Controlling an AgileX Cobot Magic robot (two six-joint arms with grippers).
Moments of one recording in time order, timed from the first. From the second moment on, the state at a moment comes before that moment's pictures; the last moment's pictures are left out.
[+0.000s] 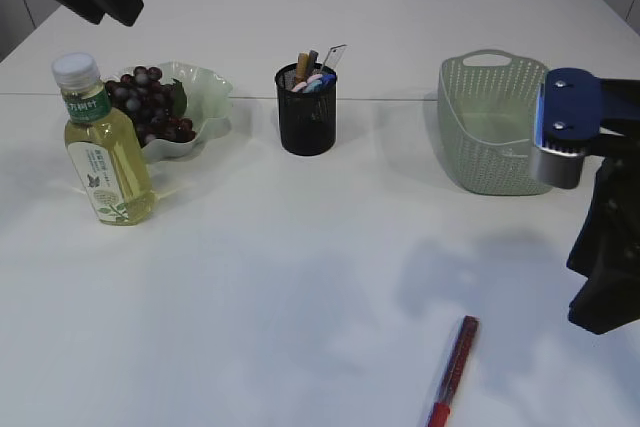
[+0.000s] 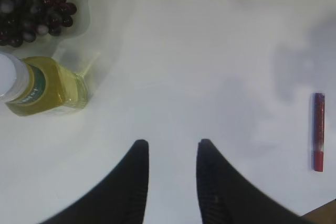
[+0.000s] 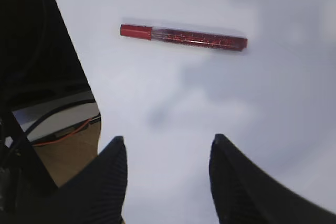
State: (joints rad) left arm -0.44 1.61 -1.71 -0.08 1.25 -0.09; right arm 0.30 1.34 -1.02 0.22 1.23 -0.98
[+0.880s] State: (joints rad) left arm -0.44 1.61 -1.71 -0.08 1.25 -0.09; right arm 0.30 1.43 -1.03 0.27 1.11 0.30
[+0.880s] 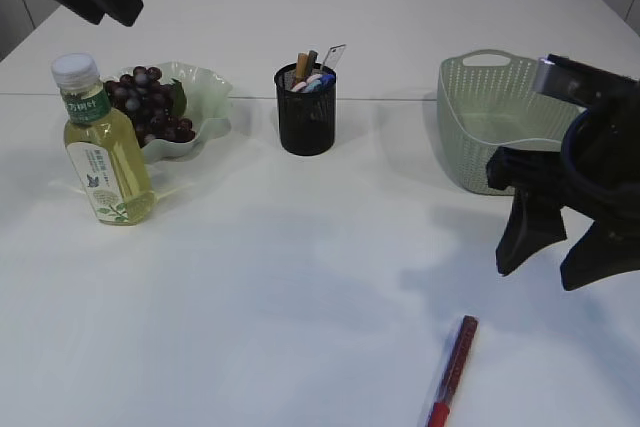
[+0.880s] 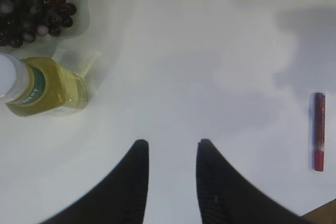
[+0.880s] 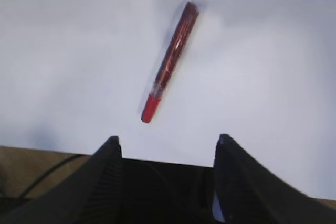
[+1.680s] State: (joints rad) left arm -0.44 1.61 -1.71 -0.08 1.25 -0.08; right arm 0.34 1.76 -1.03 0.29 0.87 0.38
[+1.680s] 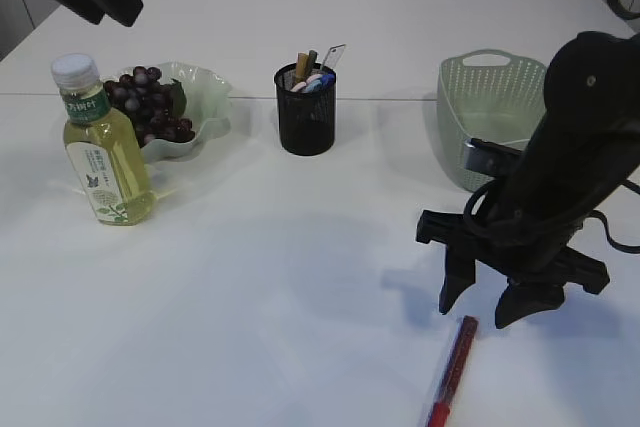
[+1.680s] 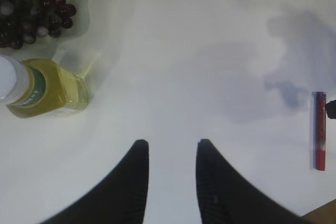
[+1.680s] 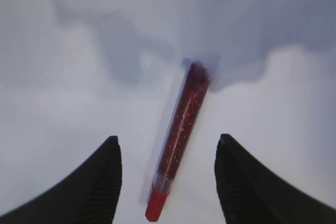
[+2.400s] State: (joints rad) left arm -0.44 1.61 -1.71 -0.08 1.25 -0.07; right arm 0.34 1.85 -1.03 0.21 0.83 0.52
